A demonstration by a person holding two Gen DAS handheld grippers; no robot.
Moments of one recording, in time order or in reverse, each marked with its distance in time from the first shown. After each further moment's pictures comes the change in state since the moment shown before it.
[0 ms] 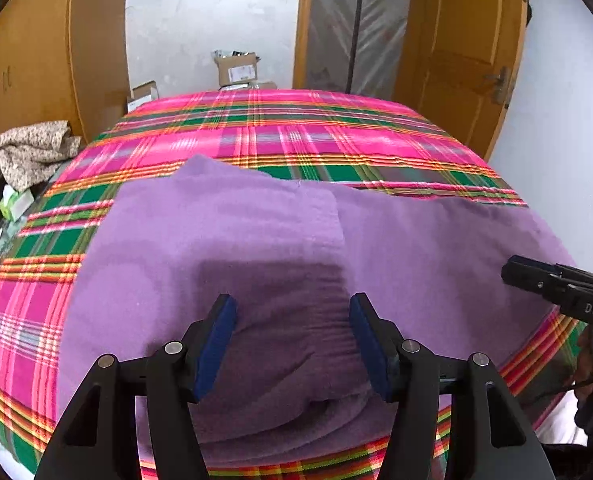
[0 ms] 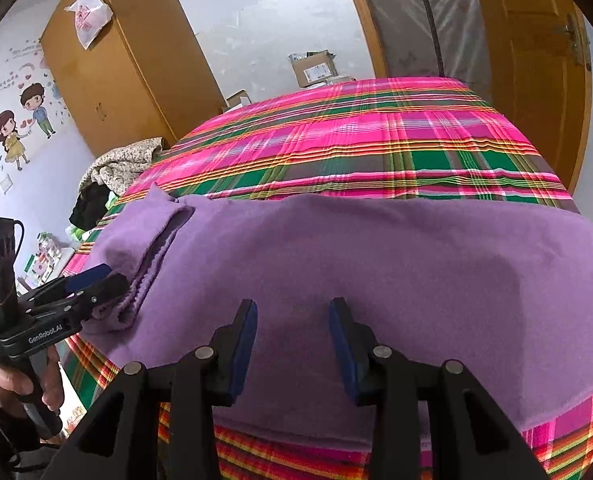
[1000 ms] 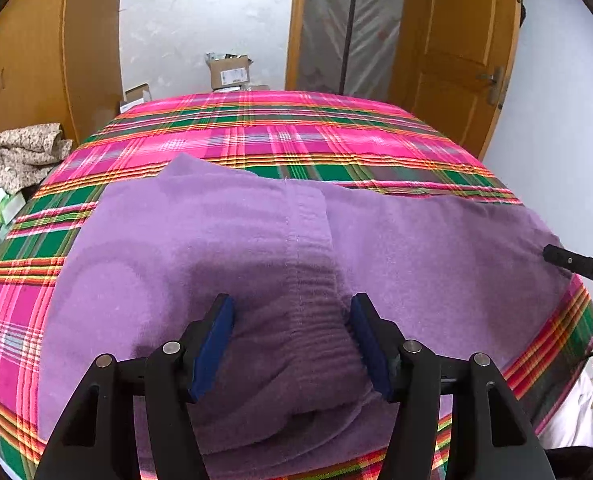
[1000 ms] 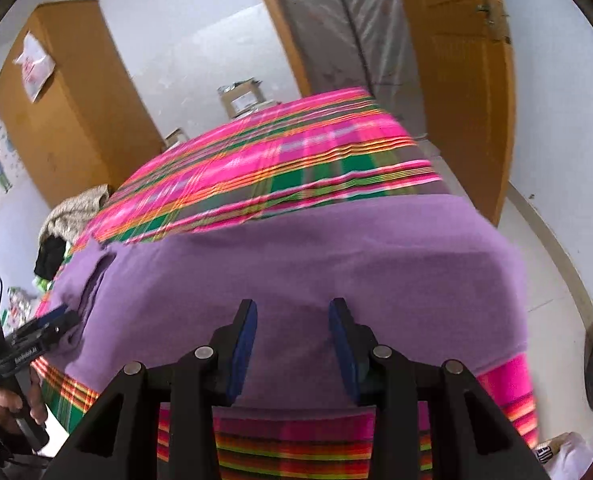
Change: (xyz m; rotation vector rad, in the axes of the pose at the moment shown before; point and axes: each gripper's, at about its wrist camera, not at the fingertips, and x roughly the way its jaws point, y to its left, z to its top) left arm 0.008 -0.004 -0.001 0.013 -0.014 -0.027; right arm -0.055 -0.091 -0.011 0.179 -0.096 -0.183
